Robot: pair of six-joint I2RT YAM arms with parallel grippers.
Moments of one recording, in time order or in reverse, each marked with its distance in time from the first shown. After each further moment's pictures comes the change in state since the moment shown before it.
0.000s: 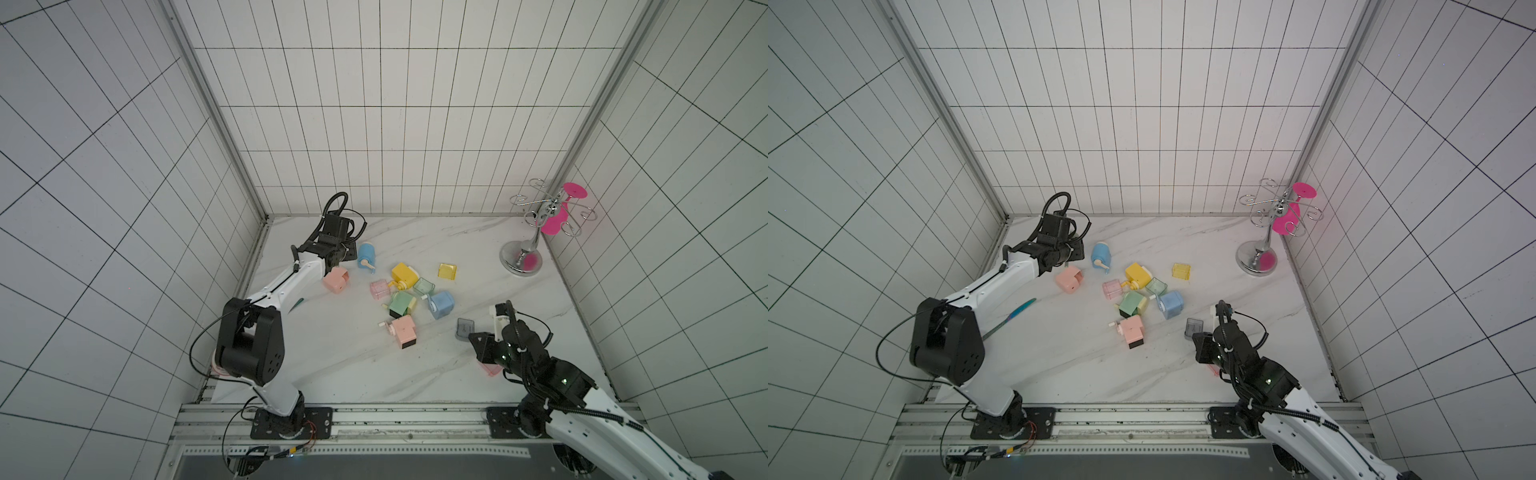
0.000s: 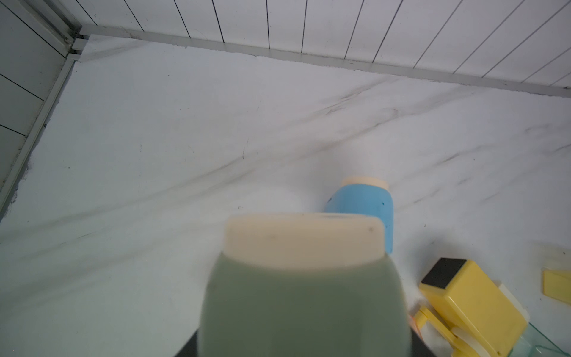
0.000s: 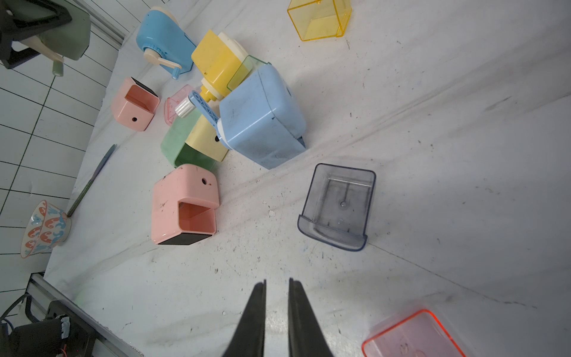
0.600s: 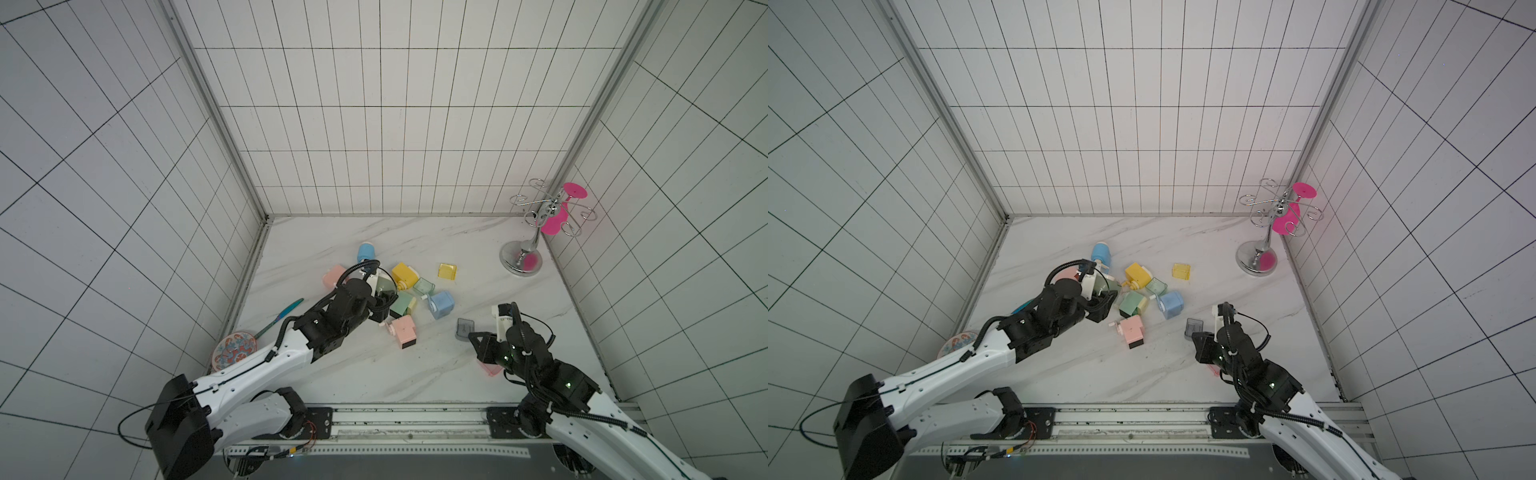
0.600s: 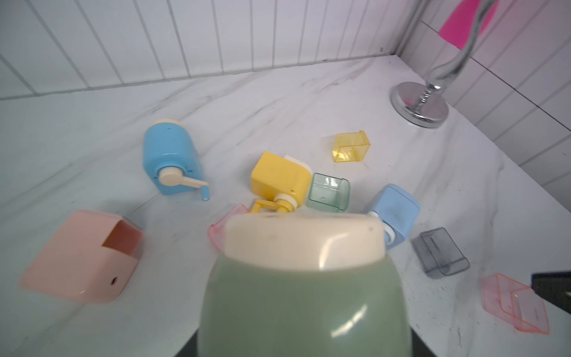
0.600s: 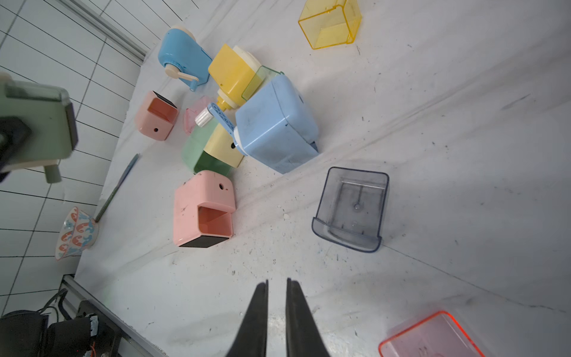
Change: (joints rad) left arm -0.444 -0.631 -0.603 0.254 -0.034 -0.017; right arm 0.000 -0.023 -0.003 0.005 -0.014 0.032
